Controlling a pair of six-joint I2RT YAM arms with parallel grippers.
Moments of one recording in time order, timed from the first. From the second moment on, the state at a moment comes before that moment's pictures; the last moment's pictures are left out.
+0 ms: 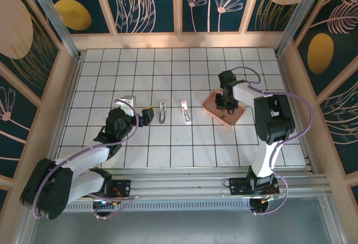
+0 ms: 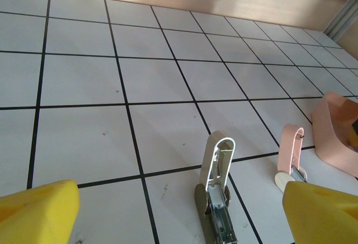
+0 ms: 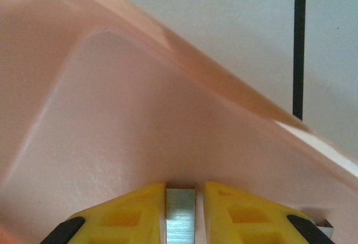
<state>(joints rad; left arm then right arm) -0.43 1.12 0.31 0.49 0.01 -0.33 0.29 1.88 1.19 -0.61 0.02 0.32</state>
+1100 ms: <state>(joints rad) -0.43 1.23 0.35 0.46 0.07 -0.44 0.35 1.46 0.90 -0.23 -0.09 0.39</state>
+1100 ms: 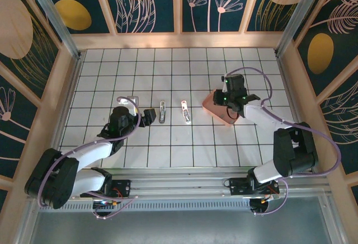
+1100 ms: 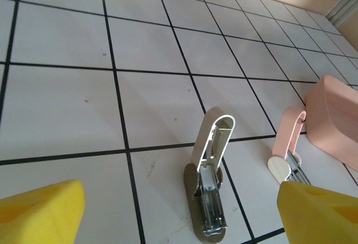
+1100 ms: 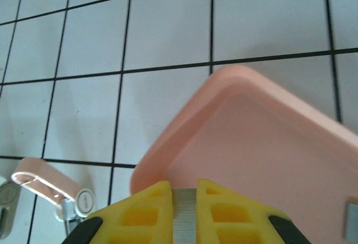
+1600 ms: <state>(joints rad) -0.43 1.45 0.42 0.50 0.23 -0.54 0.40 1.47 0.90 -0.19 -0.10 0.39</state>
